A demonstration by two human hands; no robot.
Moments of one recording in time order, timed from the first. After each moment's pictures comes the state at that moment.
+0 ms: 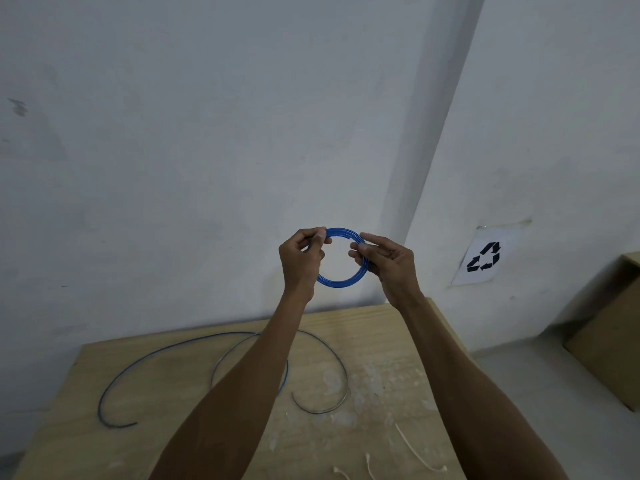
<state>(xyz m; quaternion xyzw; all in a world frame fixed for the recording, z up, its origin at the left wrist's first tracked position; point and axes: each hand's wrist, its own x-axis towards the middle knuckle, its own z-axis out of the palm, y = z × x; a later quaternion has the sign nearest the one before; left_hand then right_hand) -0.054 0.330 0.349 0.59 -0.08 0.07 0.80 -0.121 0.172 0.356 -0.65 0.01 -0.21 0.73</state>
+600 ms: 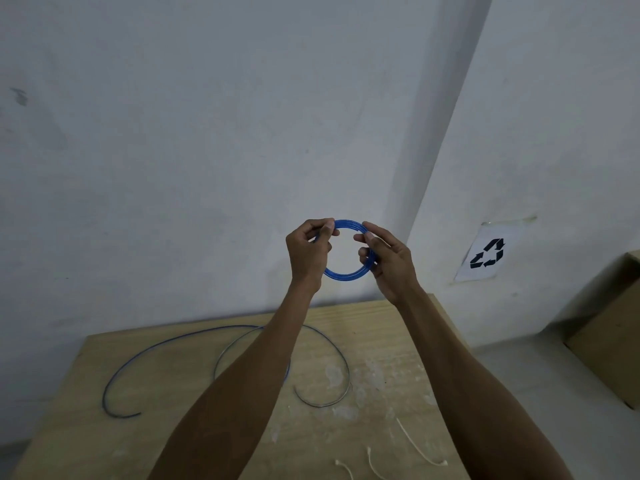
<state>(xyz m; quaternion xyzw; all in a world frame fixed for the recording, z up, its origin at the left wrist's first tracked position) -0.051 0.324 0.353 0.60 -0.09 0.10 0.79 -0.116 0.184 0.356 -0.60 0.03 -0.18 0.78</state>
